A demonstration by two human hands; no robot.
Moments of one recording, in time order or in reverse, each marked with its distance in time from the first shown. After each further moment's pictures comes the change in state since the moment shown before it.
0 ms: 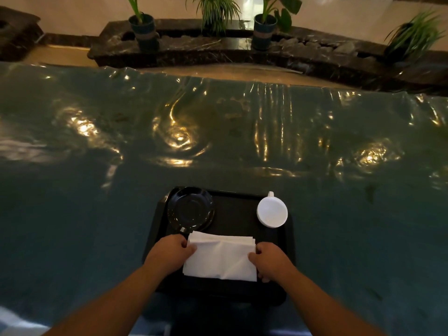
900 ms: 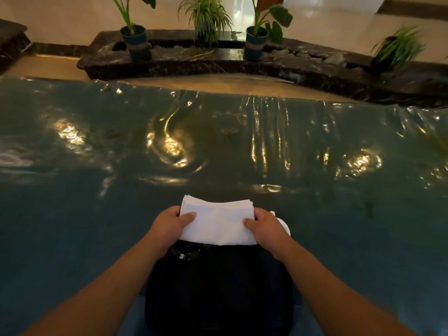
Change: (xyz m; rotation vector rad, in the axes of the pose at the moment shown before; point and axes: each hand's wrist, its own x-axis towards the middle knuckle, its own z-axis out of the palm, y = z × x) left_hand 0.065 0.049 -0.080 -0.784 0.069 0.022; right_hand 0.035 -0.091 -0.074 0.416 0.168 -0.185
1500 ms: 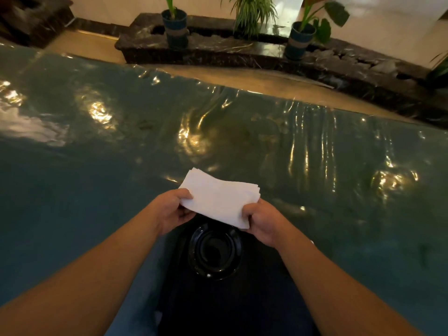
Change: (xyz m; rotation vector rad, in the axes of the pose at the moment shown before) left_hand 0.084 0.018 -0.080 -0.662 -0.016 -0.309; right_hand 0.084 -0.089 0.075 0.547 -0.301 0.165
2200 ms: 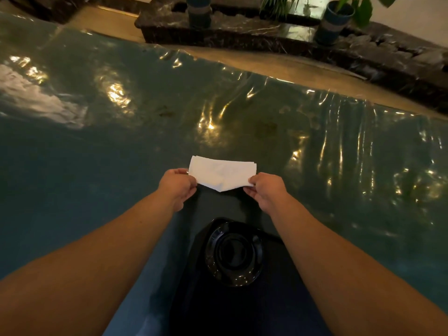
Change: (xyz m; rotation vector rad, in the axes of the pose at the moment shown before) left_hand 0.051 0.037 -0.023 0.043 0.315 0.099; right_hand 0.092 -0.045 0.051 0.068 0.351 0.059
